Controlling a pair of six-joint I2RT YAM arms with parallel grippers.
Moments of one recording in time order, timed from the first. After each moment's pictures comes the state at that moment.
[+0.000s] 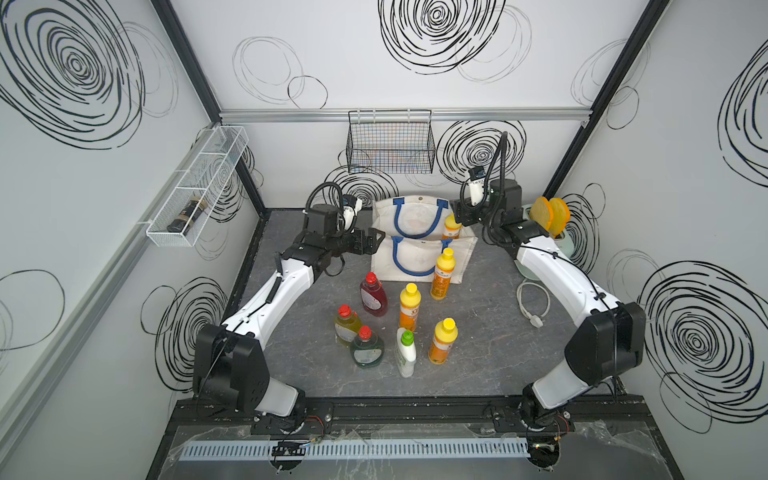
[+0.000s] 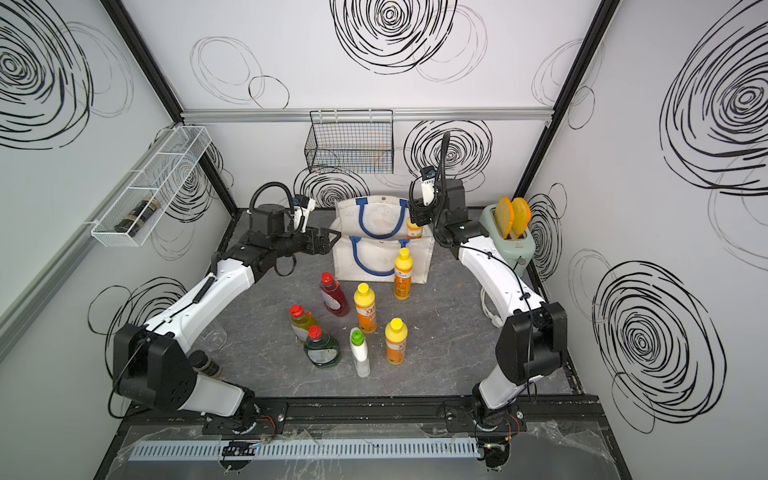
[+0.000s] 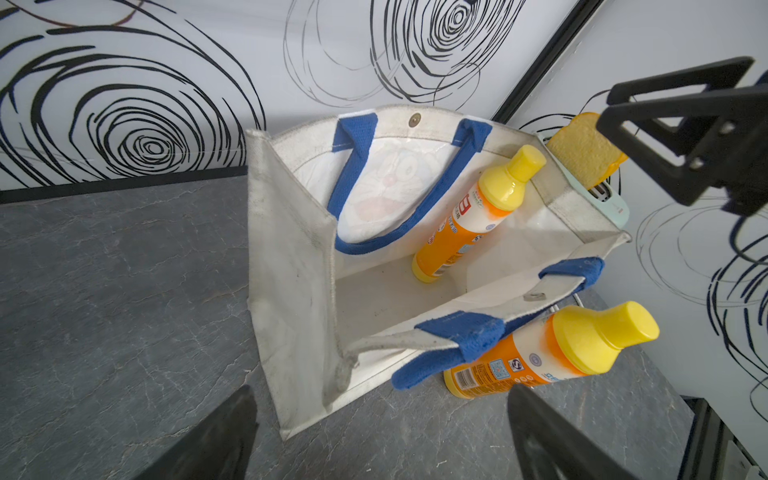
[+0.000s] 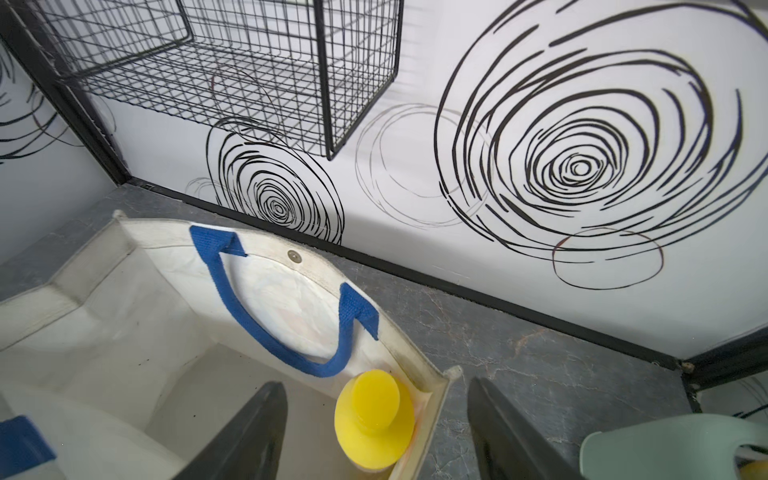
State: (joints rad) left arm -0.26 1.47 1.22 -0.25 0.40 -0.20; right arm 0.33 1.58 1.47 -0.24 -0.04 -0.05
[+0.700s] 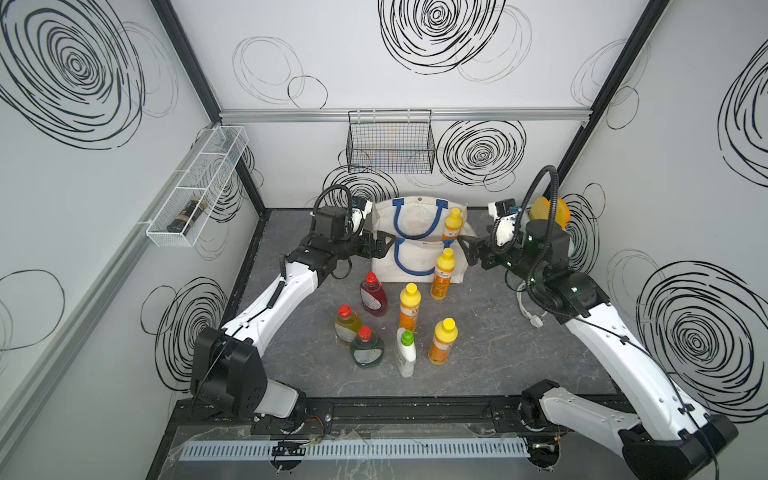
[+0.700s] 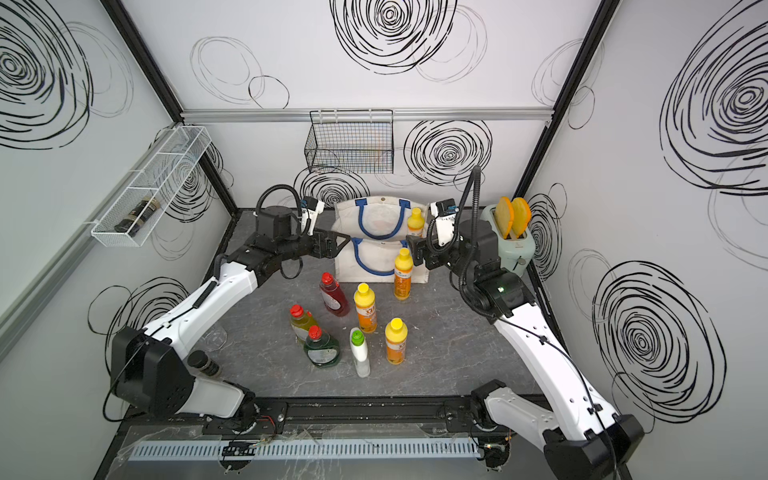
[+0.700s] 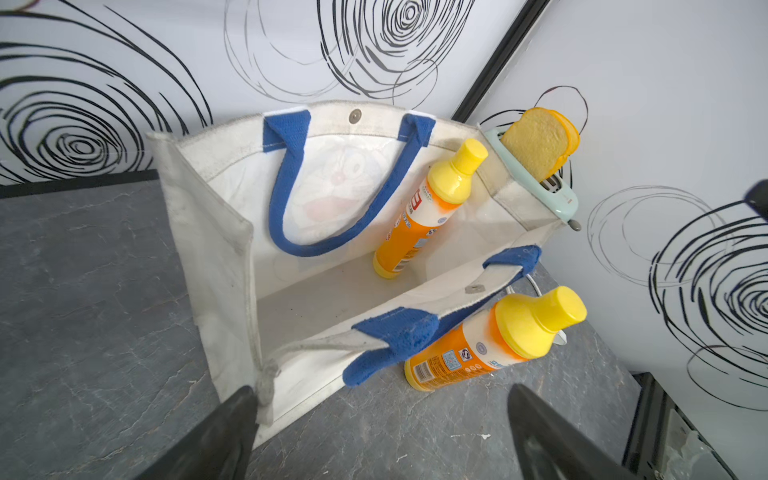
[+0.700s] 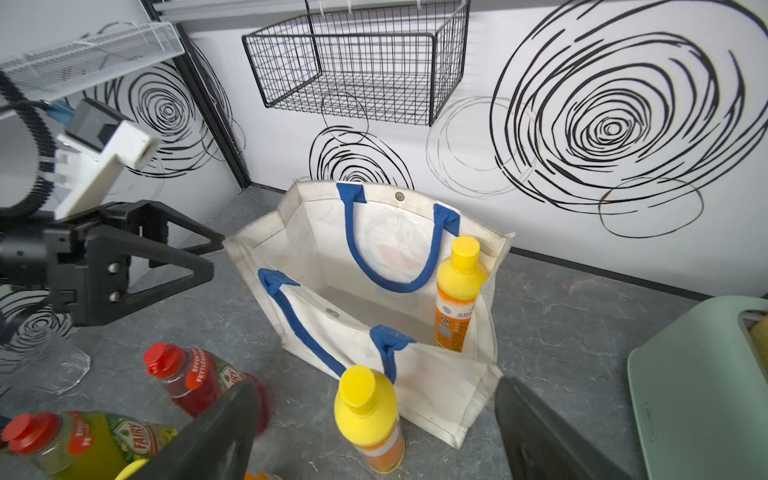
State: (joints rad) left arm -0.33 1.44 1.22 -0.24 0.41 -0.23; right arm 0.47 1.02 1.16 -0.43 -0.06 0.10
